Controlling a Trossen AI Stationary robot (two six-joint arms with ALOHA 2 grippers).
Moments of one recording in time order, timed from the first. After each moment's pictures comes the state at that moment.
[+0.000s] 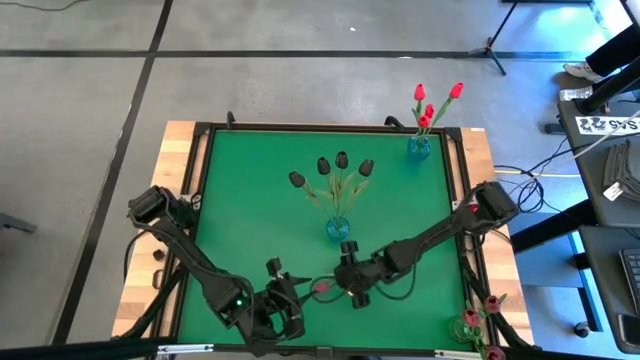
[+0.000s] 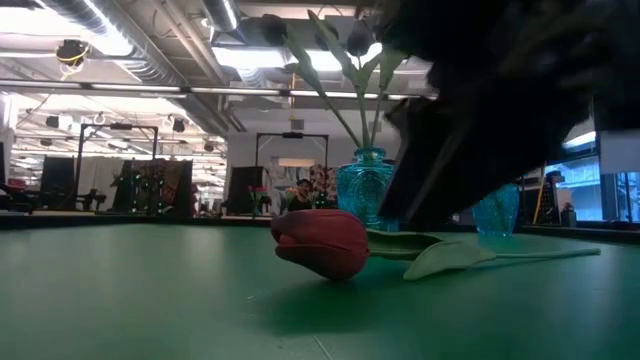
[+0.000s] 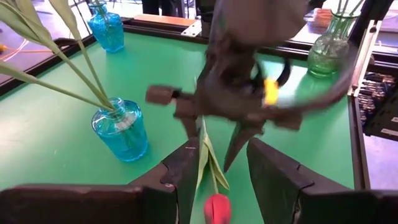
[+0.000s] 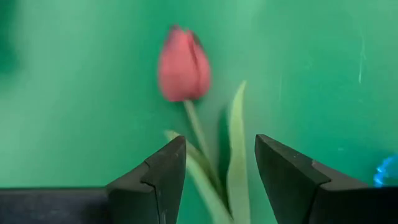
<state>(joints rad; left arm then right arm) -0.76 1.87 1.43 -0.42 -1.03 -0.78 0.49 1.88 1.13 -0.19 0.22 0.17</state>
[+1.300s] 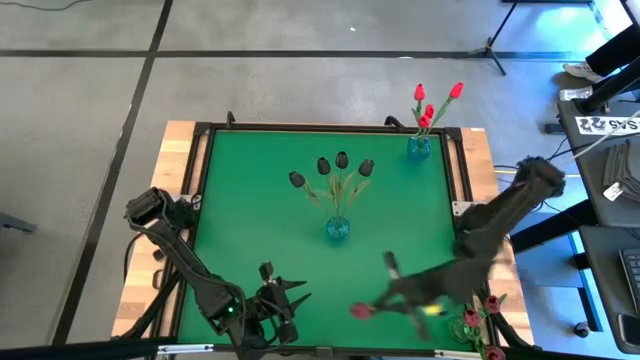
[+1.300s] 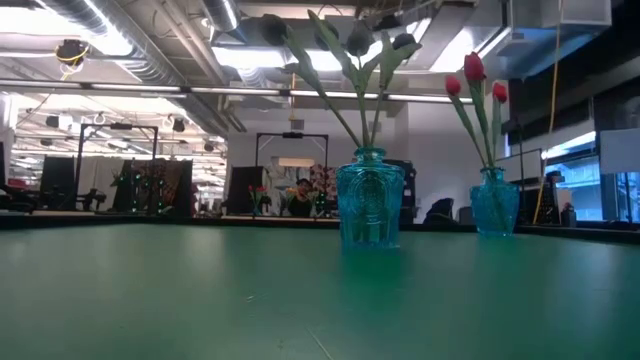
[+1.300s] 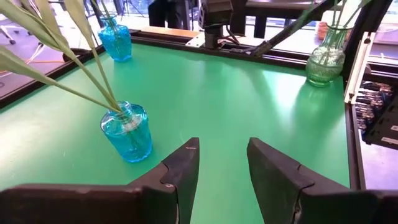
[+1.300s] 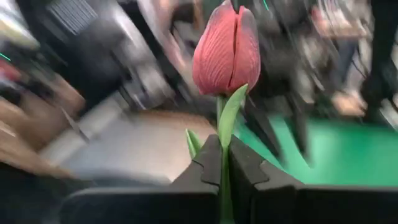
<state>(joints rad) -0.82 1.87 1.43 -0.45 -1.12 -0.83 0.76 1.42 1.13 0.07 0.35 0.18</state>
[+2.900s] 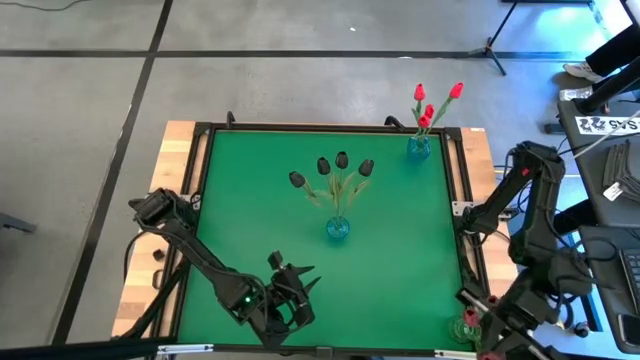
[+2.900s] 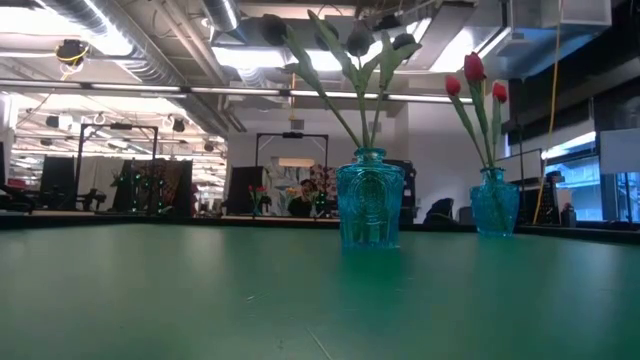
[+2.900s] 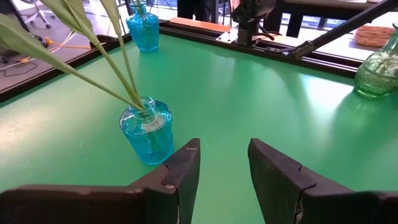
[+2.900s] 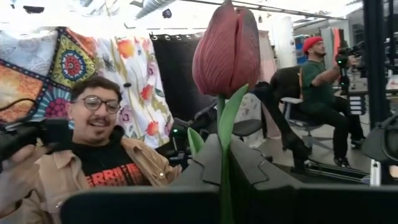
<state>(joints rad) -0.72 1.92 1.43 -0.46 -1.12 -0.91 1.24 1.19 1.07 0.36 0.43 0.12</state>
